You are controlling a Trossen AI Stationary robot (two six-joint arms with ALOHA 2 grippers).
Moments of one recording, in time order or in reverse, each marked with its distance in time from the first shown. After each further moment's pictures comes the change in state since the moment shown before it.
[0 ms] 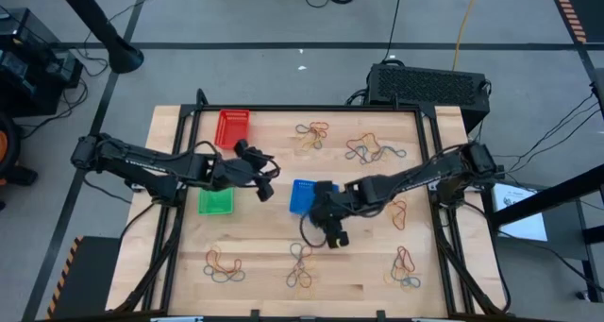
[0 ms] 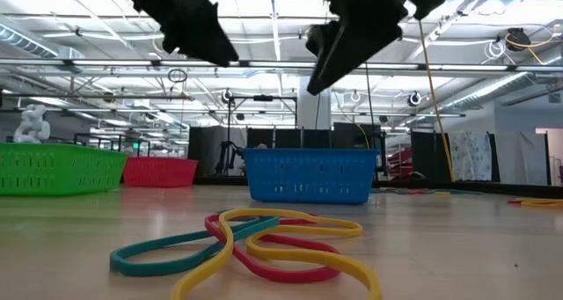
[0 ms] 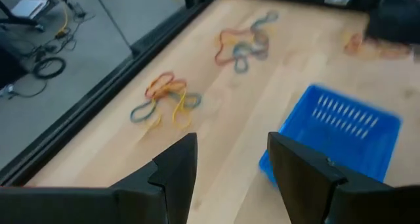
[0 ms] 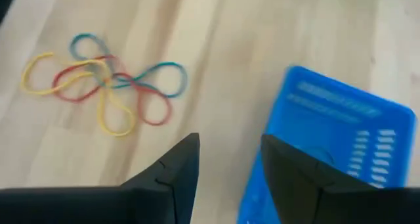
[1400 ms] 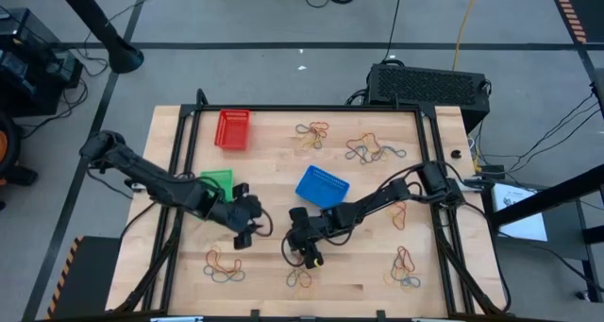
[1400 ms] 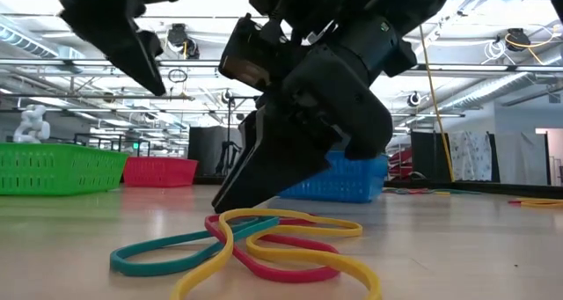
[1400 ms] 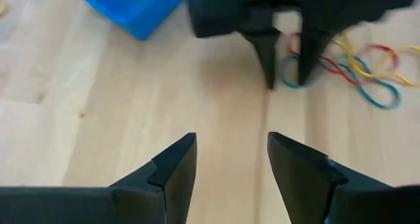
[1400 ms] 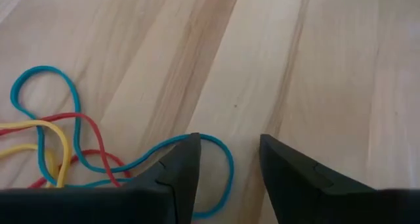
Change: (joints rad) left arm -0.308 0.087 0.001 -0.276 0.298 -0.188; right arm 0.039 0.411 0.010 0.507 -0.066 0.004
